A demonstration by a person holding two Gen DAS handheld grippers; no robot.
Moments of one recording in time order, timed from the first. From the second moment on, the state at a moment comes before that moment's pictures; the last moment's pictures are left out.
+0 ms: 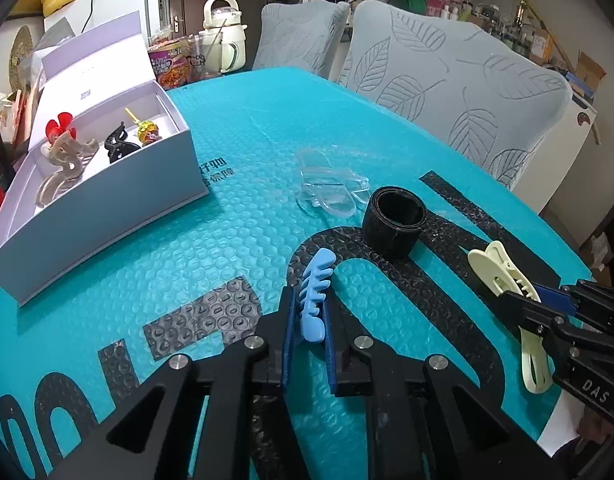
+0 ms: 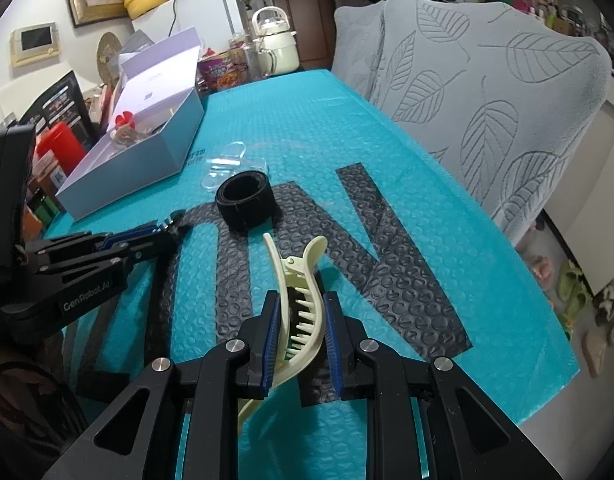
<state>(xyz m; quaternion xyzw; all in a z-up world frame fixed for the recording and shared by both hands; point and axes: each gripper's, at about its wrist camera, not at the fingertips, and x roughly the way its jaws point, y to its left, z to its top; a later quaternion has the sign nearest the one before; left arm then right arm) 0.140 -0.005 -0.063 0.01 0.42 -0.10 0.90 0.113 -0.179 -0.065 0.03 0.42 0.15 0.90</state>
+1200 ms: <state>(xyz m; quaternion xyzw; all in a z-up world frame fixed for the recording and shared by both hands) 0.076 0.112 -0.005 -0.04 0.37 0.00 0.93 0.107 -0.049 -0.028 -0.02 0.38 0.30 0.88</state>
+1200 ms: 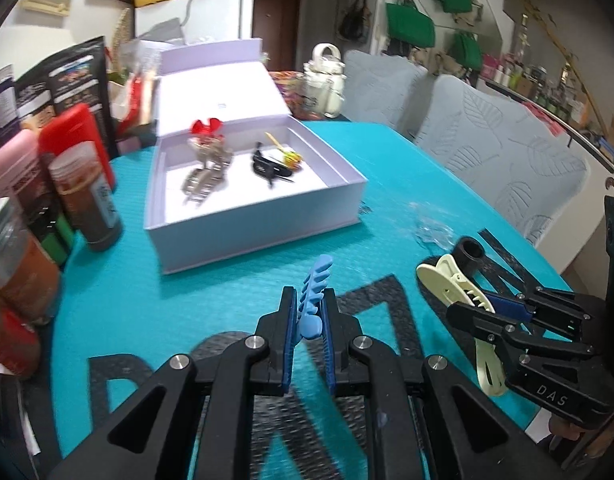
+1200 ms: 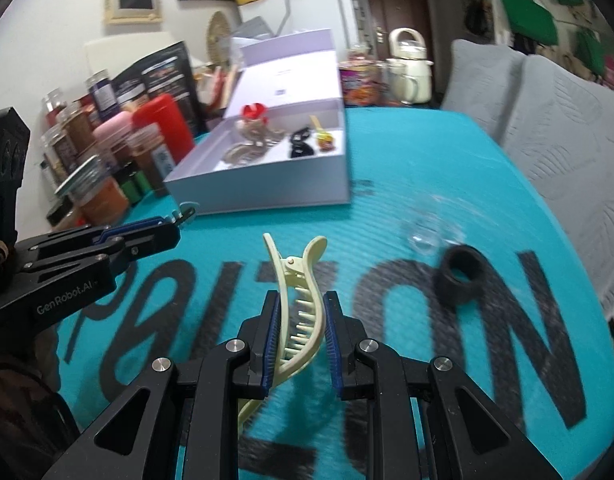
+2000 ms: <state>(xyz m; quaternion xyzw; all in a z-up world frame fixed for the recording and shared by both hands) 0.090 0.165 0.060 -0.05 0.30 0.04 0.95 0.133 0.024 0.040 -0.07 0.32 0.38 0.87</state>
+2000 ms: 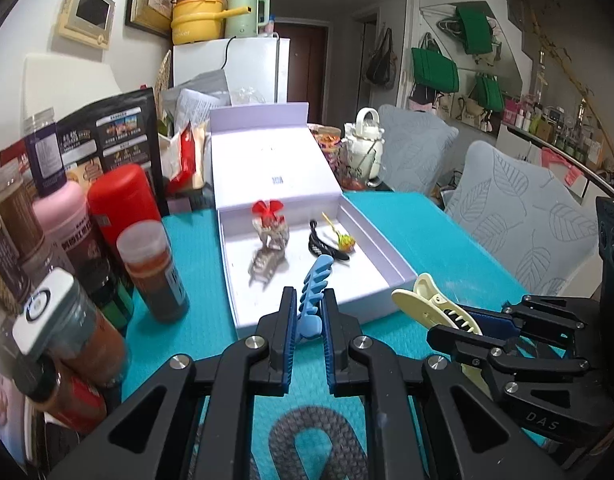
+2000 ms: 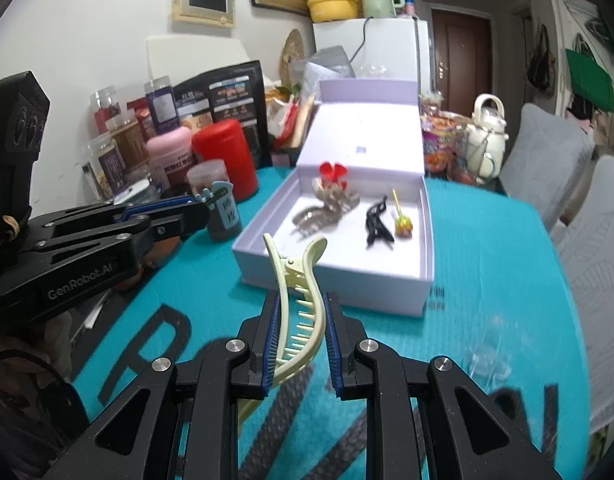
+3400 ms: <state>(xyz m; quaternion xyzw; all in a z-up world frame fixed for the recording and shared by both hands) 0.261 0.229 0.071 -0.06 0.28 0.05 0.96 0.309 0.089 0.068 -0.06 0.28 0.37 0.88</state>
